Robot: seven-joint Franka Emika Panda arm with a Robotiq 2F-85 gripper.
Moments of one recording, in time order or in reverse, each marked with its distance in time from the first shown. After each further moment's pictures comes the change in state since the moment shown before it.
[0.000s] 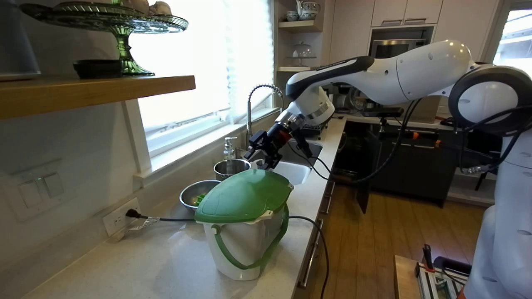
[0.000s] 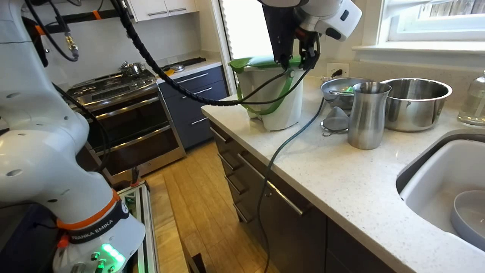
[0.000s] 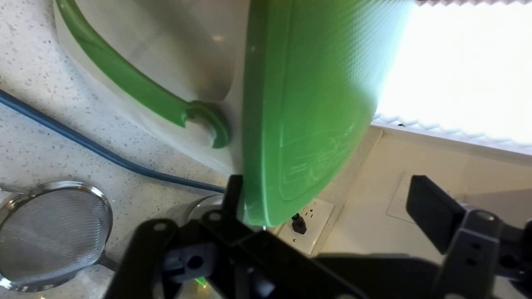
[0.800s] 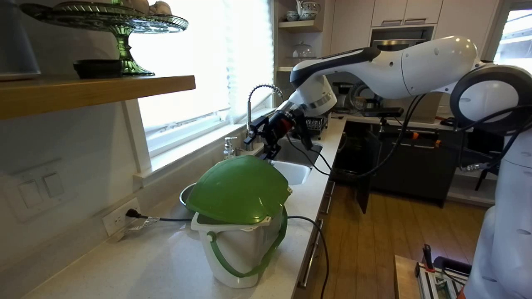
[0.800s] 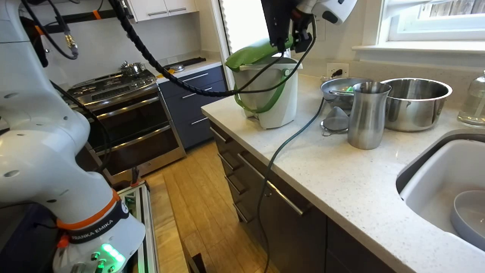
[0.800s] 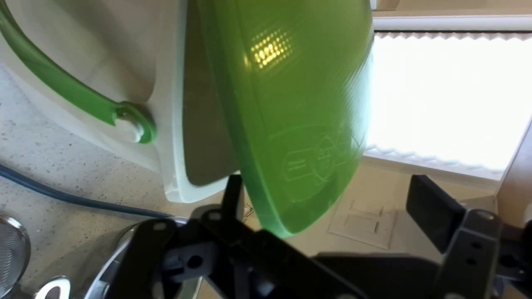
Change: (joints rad) arm -0.024 -0.011 0.000 0.062 0.076 -0.172 0.008
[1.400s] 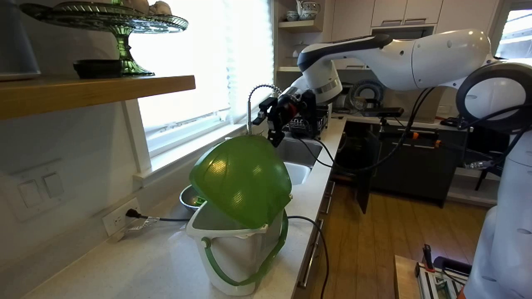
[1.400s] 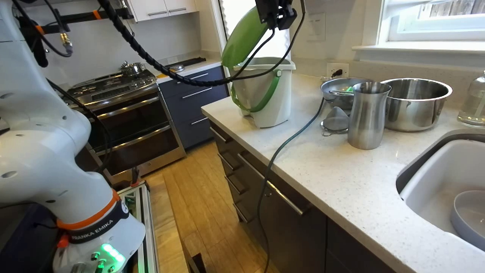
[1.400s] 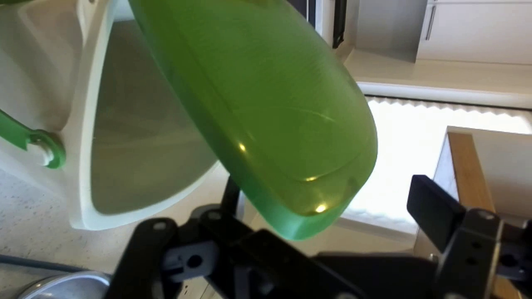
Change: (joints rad) arm -0.024 -0.030 -0.004 0.065 0.045 -0.250 -0.013
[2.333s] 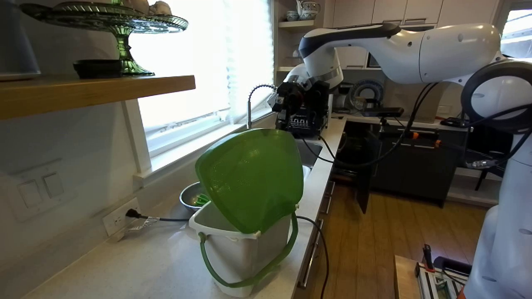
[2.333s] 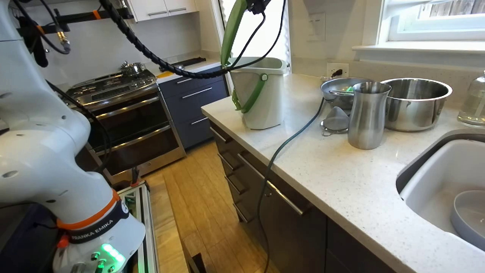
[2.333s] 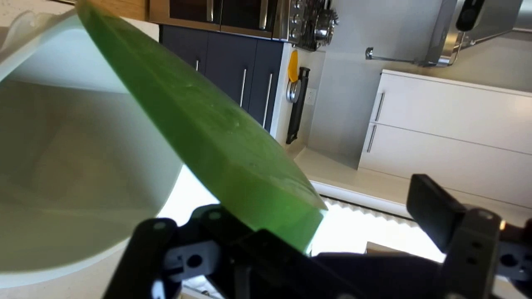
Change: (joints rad) arm 0.011 -0.019 0.015 0.067 -0.003 -0.282 -0.121
